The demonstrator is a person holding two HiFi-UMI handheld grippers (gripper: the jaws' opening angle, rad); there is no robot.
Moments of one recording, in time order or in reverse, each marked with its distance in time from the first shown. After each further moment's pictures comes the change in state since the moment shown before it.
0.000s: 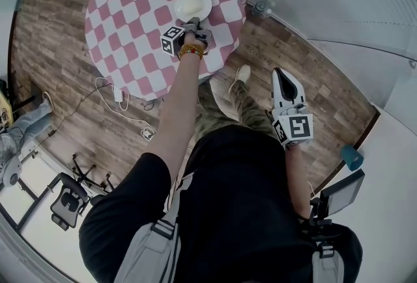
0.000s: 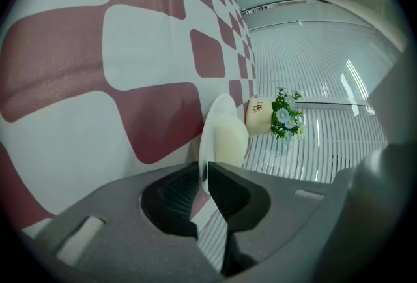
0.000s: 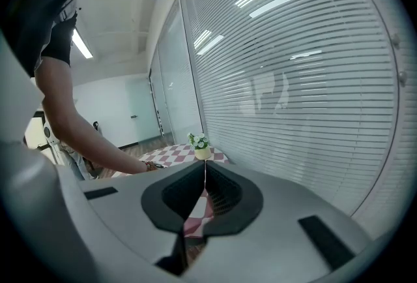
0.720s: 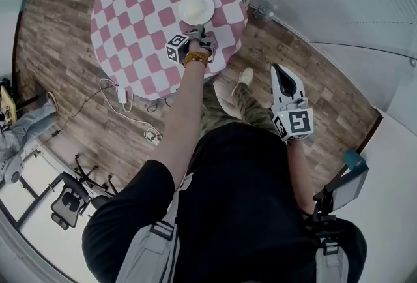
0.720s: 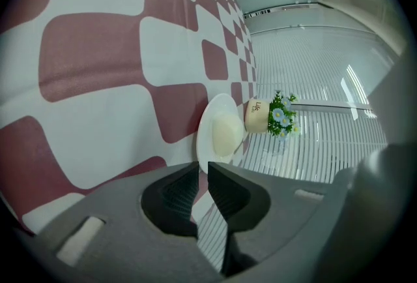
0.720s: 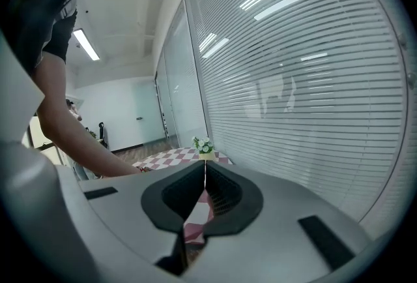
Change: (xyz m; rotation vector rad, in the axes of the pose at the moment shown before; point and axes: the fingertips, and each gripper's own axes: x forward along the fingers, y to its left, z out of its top) left arm -0.026 0.007 -0.018 -0.032 -0.012 -0.005; right arm 0.005 0.002 0.012 -0.020 -0.032 0.047
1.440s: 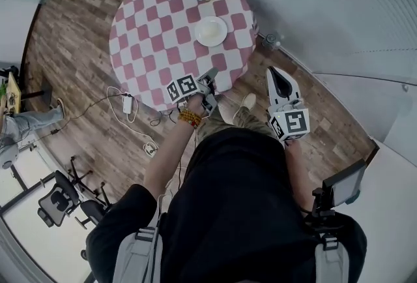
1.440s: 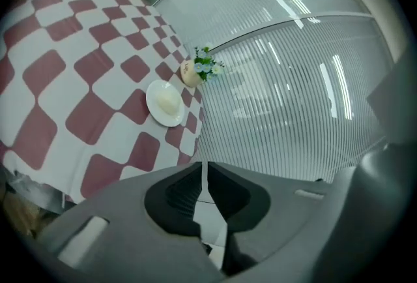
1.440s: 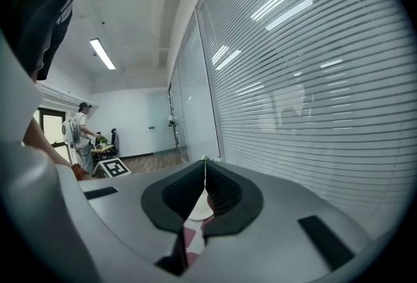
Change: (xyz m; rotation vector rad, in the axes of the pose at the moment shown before) left arm -0.145 -0.053 -0.079 0.666 0.357 -0.115; right arm 0.040 0.015 0.059 -0.049 -0.111 0.099
